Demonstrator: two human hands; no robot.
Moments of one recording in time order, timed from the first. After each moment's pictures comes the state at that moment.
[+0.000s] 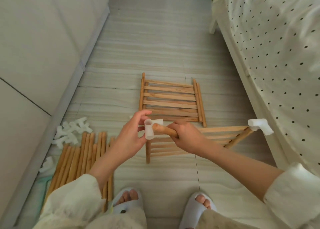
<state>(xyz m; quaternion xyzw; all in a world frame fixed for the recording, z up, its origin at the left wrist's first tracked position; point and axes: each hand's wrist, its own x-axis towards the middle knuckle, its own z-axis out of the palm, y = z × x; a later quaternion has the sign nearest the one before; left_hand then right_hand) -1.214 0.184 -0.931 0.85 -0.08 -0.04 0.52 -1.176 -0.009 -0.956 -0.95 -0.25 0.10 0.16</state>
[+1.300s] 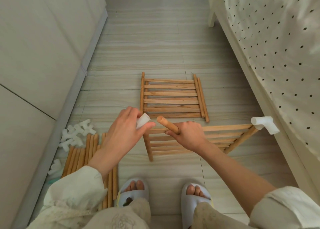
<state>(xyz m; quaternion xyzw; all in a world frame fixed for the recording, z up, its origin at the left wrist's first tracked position) -1.210 0.177 -0.915 0.98 -0.05 0.02 0.21 -1.186 -0.018 -0.963 -0.97 -0.15 0.10 0.13</state>
